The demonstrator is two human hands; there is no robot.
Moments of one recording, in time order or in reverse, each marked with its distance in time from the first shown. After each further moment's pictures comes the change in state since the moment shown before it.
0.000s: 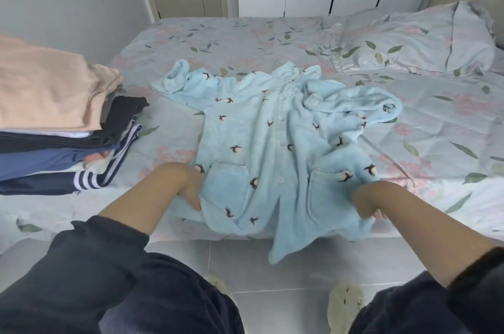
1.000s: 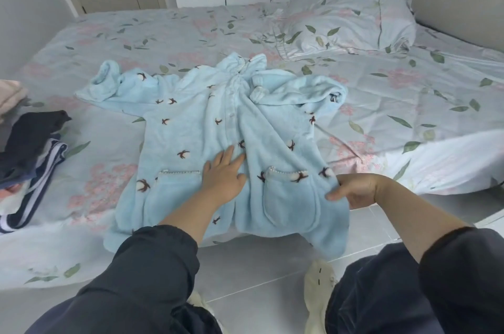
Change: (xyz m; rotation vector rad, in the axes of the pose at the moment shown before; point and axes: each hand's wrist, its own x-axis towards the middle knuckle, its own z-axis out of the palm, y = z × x) left_hand 0.107 0.146 -0.009 -0.372 0.668 0.205; right_hand 0.042 0.076 0.081 1.631 -0.292 -0.798
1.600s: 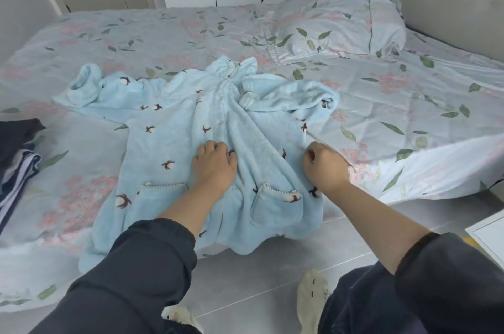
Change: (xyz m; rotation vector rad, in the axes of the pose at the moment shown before) left_hand 0.036 0.020 -0.019 -0.120 0.369 -0.161; right_hand 0.049 -0.040 0.024 -1.007 1.352 -0.341
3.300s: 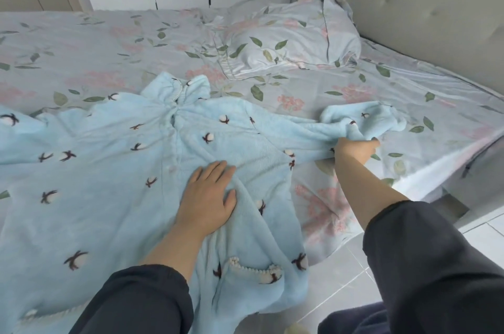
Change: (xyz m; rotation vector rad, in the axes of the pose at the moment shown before) left_hand 0.084 0.051 0.063 0.002 -0.068 0.571; right_hand 0.169 0.132 -0.009 0.765 0.719 1.026
